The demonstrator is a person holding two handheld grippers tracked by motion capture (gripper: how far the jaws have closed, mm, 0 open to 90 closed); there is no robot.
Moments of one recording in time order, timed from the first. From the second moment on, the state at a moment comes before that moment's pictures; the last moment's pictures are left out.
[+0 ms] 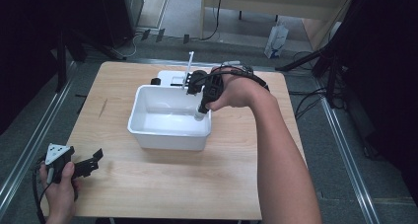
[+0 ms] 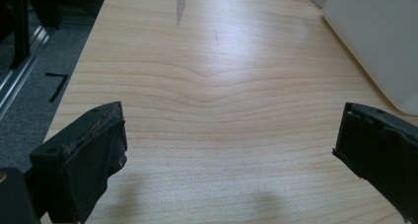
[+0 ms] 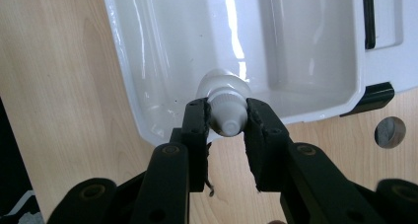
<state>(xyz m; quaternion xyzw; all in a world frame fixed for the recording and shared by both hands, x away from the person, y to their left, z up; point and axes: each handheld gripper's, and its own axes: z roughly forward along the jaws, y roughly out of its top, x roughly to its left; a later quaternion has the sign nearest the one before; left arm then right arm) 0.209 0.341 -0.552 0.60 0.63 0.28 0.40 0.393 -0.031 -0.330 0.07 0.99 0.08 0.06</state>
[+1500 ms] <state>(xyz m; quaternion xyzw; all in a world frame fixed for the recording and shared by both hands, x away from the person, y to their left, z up) 0.209 0.341 -0.553 0.60 0.63 0.28 0.40 0.406 -0.017 -0.410 0.01 0.99 0.00 0.11</state>
